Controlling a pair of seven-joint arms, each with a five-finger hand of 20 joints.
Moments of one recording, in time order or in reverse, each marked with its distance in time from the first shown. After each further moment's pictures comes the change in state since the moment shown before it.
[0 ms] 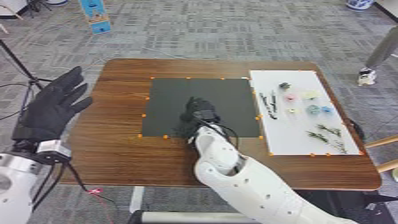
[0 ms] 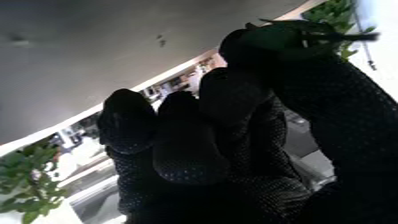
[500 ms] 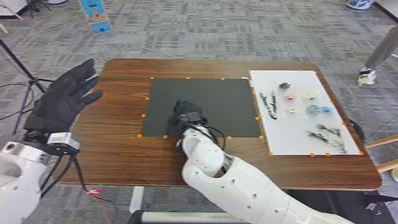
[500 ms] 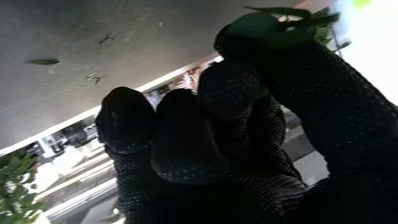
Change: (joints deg) left arm -5.1 3.5 4.4 1.7 0.4 0.0 0.0; right arm 1.3 -4.0 -2.4 2.5 0.0 -1.0 0.9
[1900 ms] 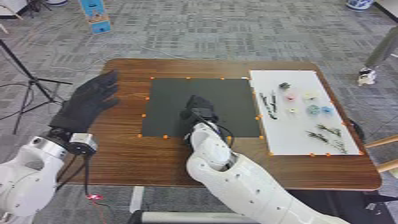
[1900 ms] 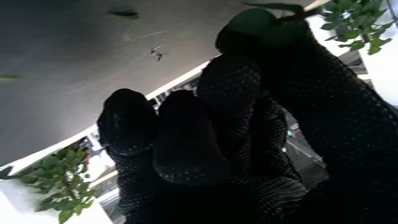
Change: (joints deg) left arm -6.1 2.0 8.4 4.6 3.8 -1.9 -3.2; right arm -1.1 -0.5 4.3 1.5 1.1 3.5 2.9
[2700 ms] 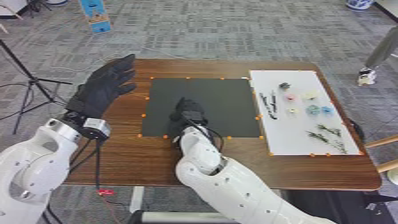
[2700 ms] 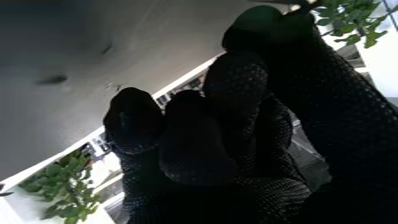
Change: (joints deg) left arm -11.2 -0.4 6.2 2.4 0.1 -3.4 -0.8; right arm -0.8 -3.5 -1.2 1.7 0.2 3.4 -1.3
